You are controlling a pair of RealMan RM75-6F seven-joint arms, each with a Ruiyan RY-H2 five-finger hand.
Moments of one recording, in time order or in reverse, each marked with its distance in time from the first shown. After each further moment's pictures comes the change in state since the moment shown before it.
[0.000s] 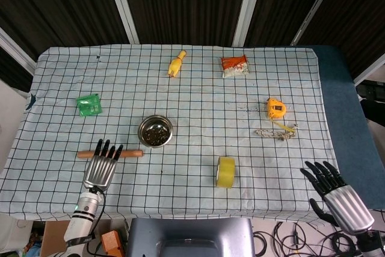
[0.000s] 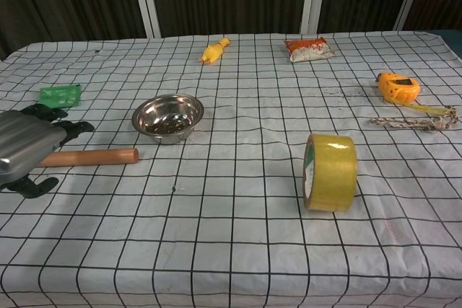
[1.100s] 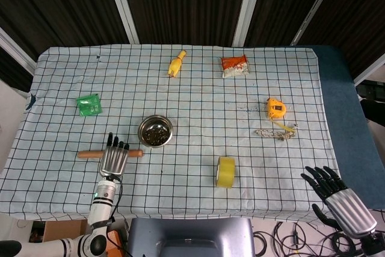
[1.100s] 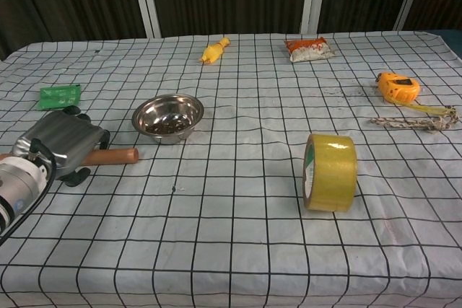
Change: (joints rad) left arm -0.125 -0.218 -0.037 0.339 -0.066 -0.023 -0.036; right arm -0.009 0.048 0.004 -0.014 -0.024 -0.075 0.041
